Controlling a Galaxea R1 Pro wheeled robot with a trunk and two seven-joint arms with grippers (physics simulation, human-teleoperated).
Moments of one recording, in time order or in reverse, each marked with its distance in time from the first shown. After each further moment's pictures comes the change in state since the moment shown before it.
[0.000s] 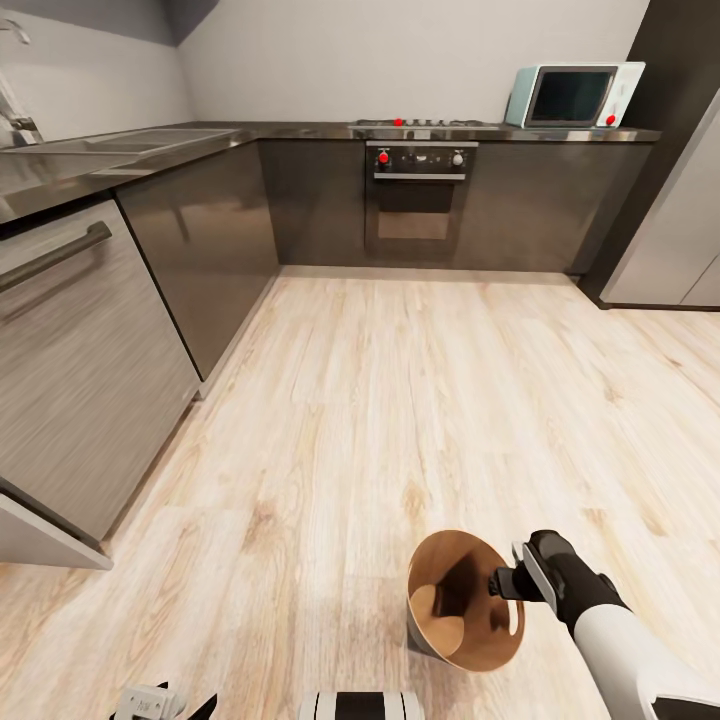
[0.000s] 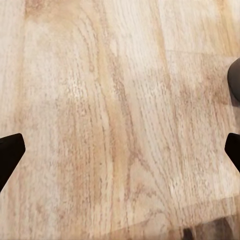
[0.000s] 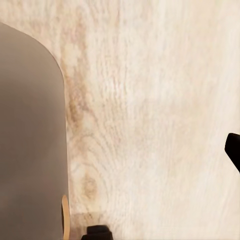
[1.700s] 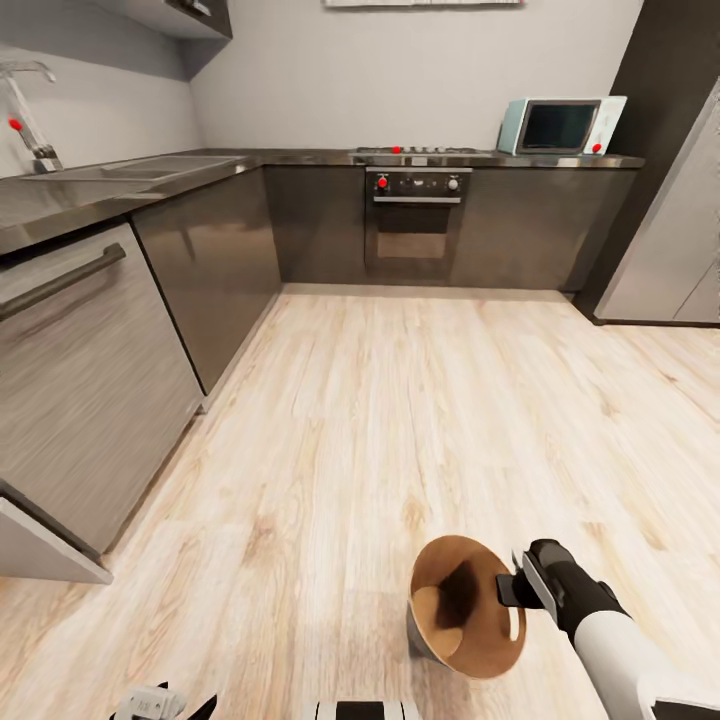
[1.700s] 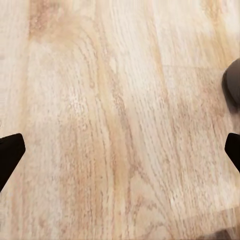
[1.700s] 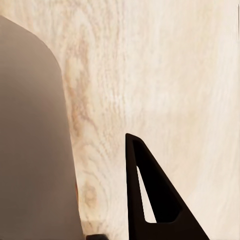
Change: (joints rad) left arm 0.000 0.000 0.000 -0.001 -0.003 0.002 0.002; right arm 0.009 0.001 -0.001 0.036 0.007 -0.056 -0.002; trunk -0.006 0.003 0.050
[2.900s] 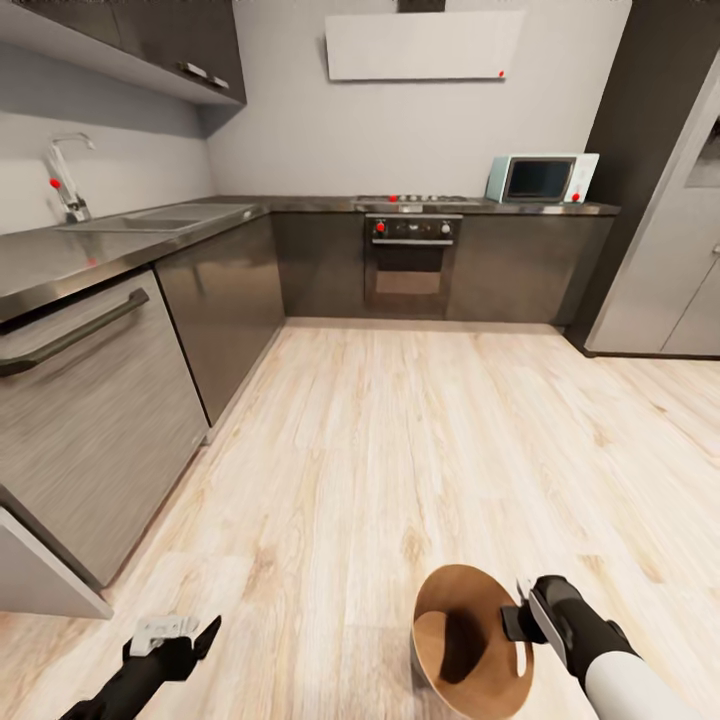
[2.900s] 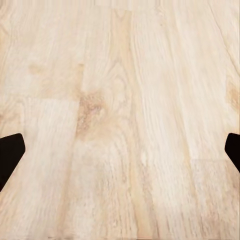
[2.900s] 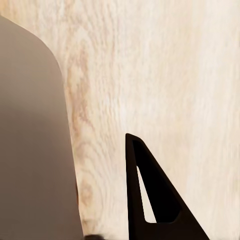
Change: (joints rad) left arm -0.148 -0.039 -0.003 -0.001 0.000 0.010 0.192; right arm 0.097 -0.001 -0.002 0.002 0.008 -0.101 0.001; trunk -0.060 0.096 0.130
